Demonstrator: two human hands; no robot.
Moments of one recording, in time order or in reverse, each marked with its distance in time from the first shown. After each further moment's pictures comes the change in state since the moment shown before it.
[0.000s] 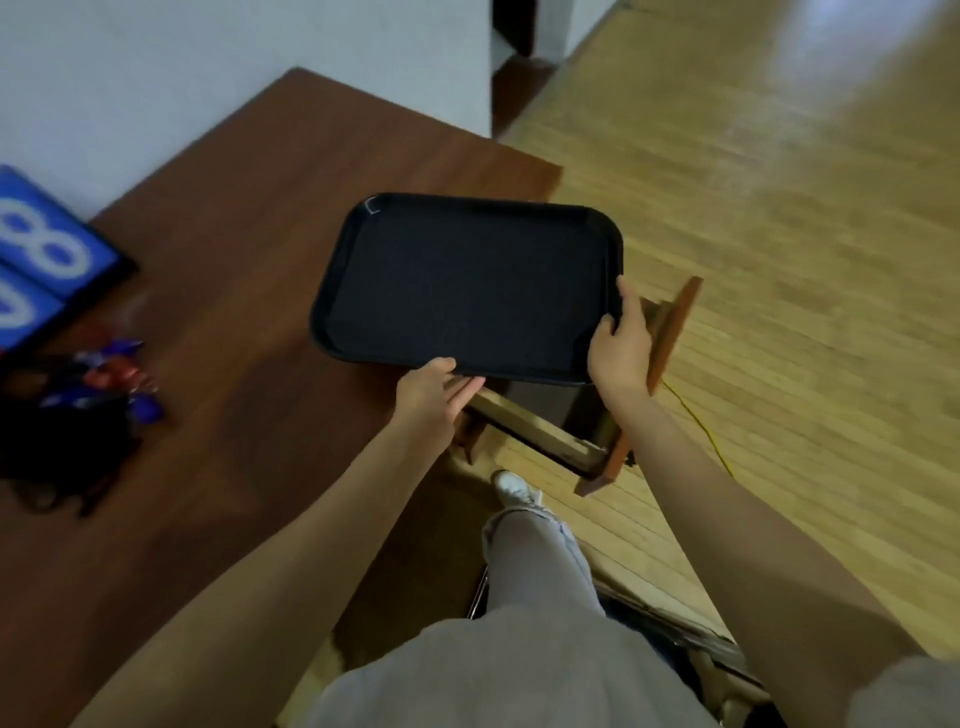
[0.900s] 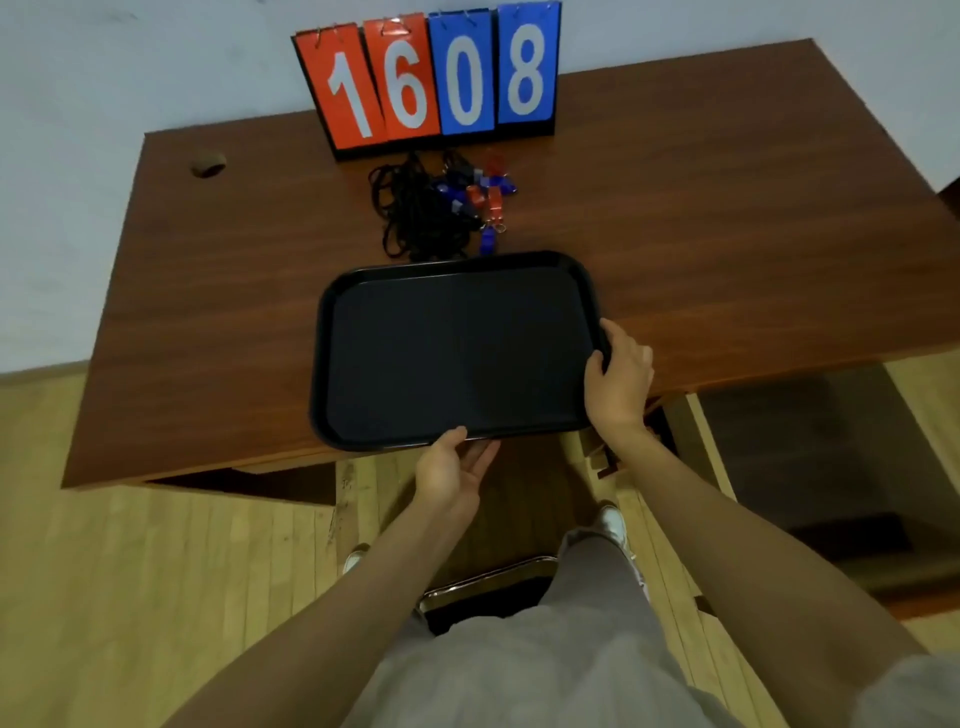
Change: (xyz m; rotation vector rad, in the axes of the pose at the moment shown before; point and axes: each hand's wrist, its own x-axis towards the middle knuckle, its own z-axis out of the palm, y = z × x) left_hand -0.078 -0.048 -0.202 -0.843 0.478 0.312; right_hand -0.133 -0.016 0.210 -0.409 -0.683 -0.648
